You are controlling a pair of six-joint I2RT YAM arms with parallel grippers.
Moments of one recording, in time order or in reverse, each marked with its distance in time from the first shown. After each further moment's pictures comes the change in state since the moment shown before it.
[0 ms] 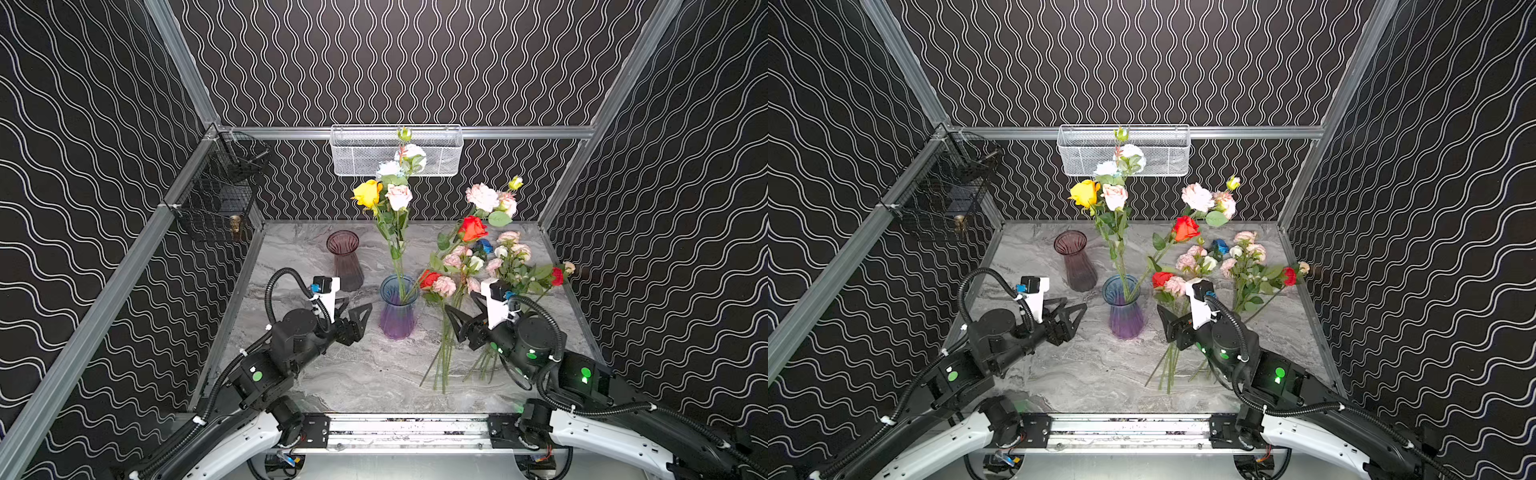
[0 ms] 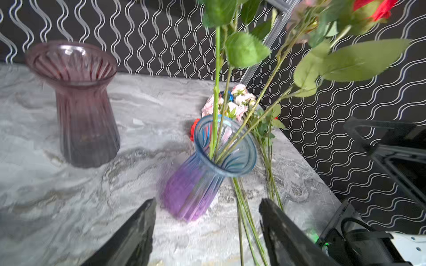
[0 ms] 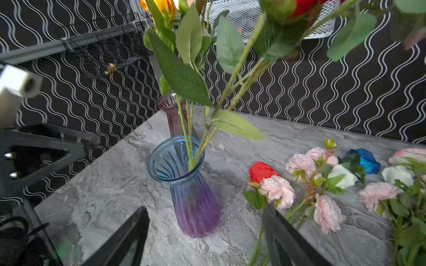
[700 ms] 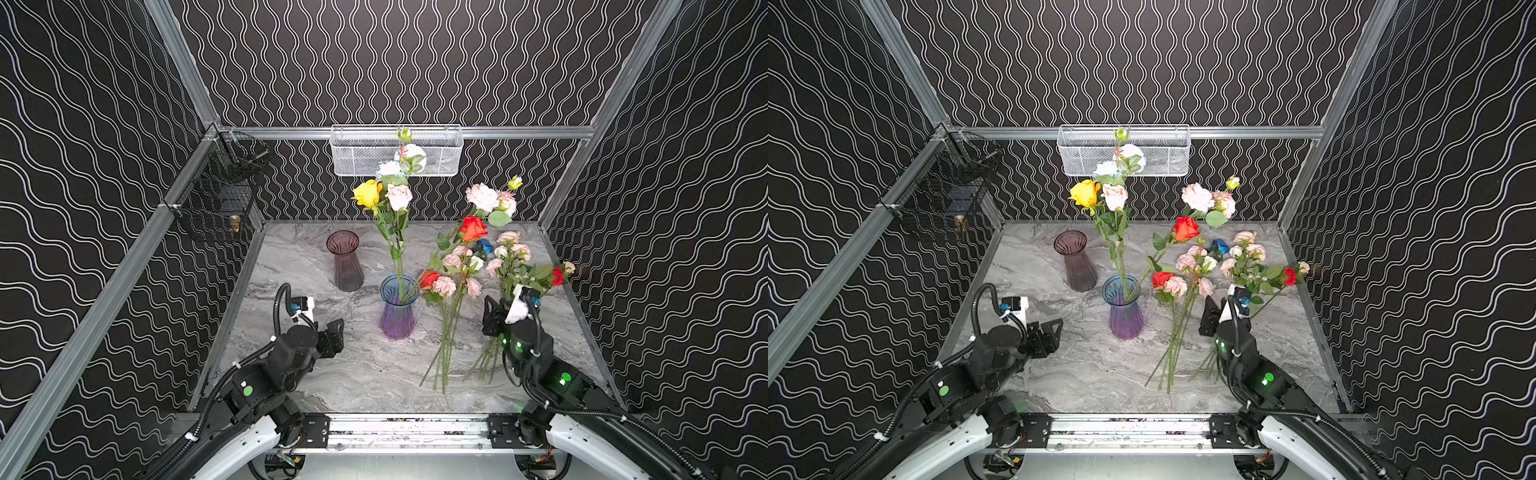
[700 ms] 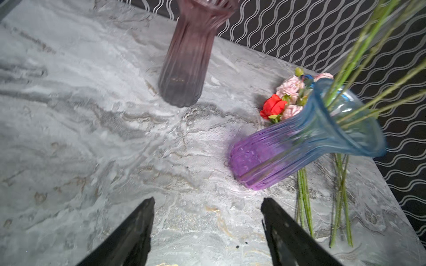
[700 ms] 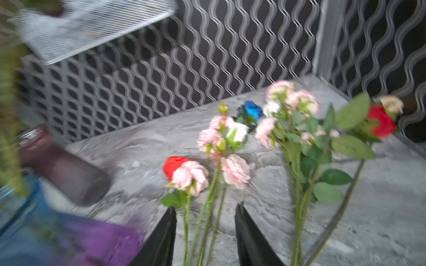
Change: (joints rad) left arm 0.000 -0.158 -0.130 -0.285 -0.280 -0.236; right arm -0.453 -0.023 -0.280 0.139 0.063 0.286
